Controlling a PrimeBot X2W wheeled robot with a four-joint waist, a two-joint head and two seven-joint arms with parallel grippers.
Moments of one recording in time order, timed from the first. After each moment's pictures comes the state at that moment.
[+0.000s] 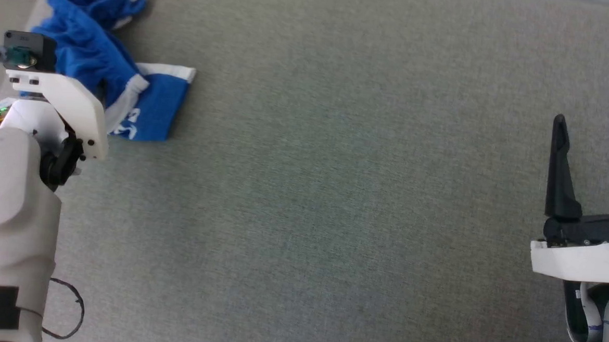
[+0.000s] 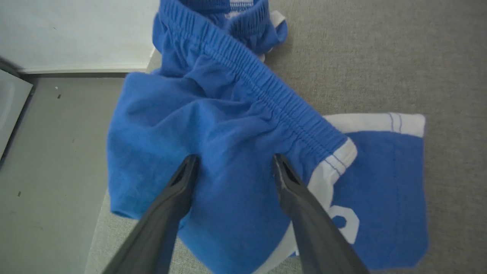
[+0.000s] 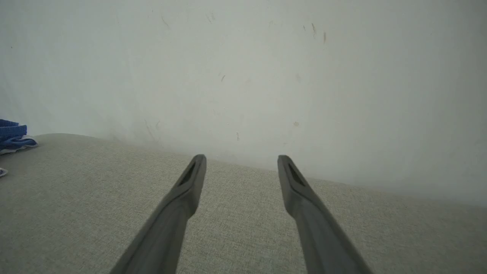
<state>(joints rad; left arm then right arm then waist) -0.79 0.37 -0.05 0.69 -0.19 -0.10 0.28 -0.16 -0.06 -0.12 -0.17 -0.02 0.13 -0.20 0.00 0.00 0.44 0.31</state>
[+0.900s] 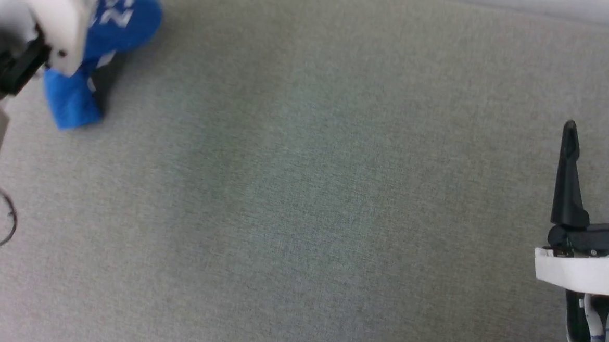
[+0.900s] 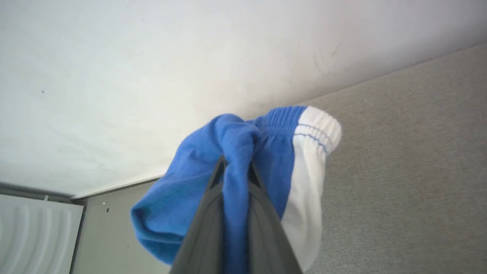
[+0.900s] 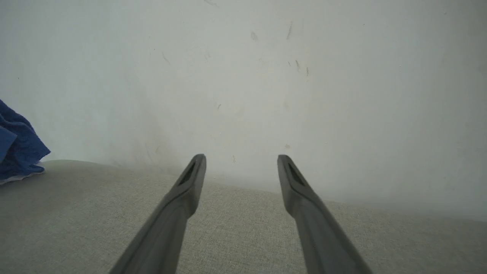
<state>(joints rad) -1.09 0.63 -0.55 0.58 -0.45 -0.12 0.39 -0.14 -0.05 -0.14 -0.17 0.01 0.13 -0.26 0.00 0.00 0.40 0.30</state>
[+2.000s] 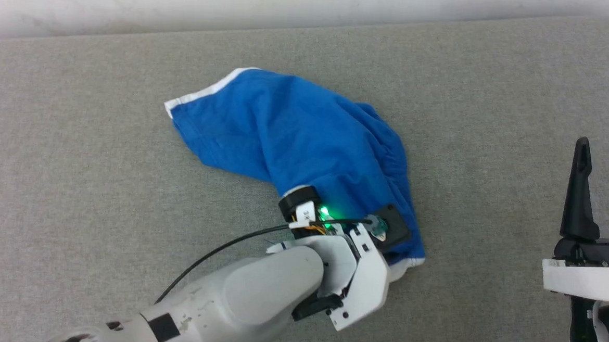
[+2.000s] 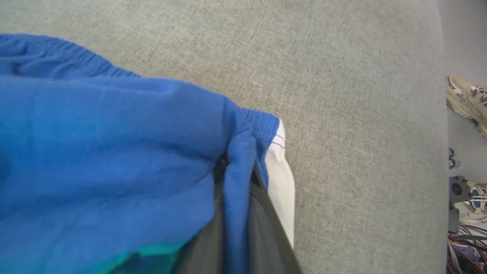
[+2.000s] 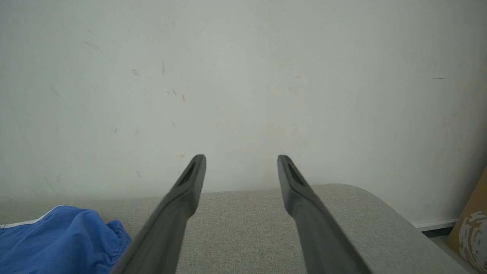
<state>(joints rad) -0.84 0.17 -1.27 0.49 -0.64 -0.13 0.24 -0.10 -0.05 -0.17 -0.14 0.14 0.13 -0.26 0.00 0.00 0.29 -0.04</state>
